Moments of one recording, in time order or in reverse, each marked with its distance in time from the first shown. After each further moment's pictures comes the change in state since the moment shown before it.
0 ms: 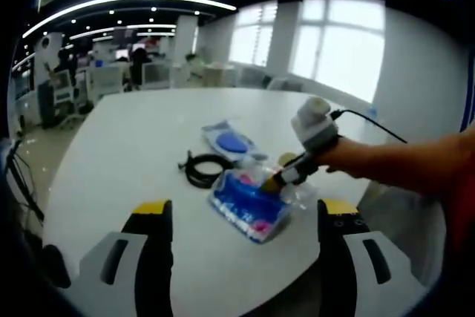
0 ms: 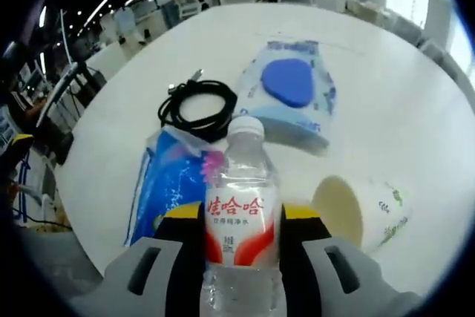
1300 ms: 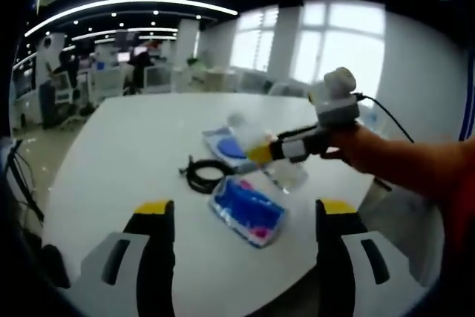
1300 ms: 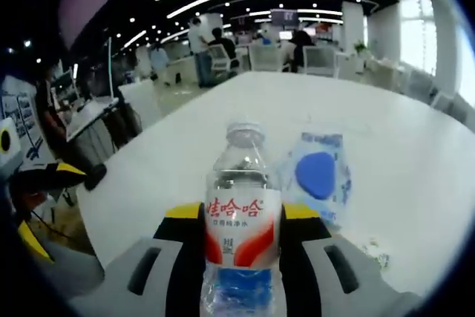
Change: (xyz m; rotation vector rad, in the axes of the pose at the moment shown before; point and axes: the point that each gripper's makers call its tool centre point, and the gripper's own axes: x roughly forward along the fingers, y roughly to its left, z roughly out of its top) left arm -0.003 0.003 0.008 -0.018 -0.040 0.007; right arm -0.062 0.058 0.094 -0.151 -0.411 0.102
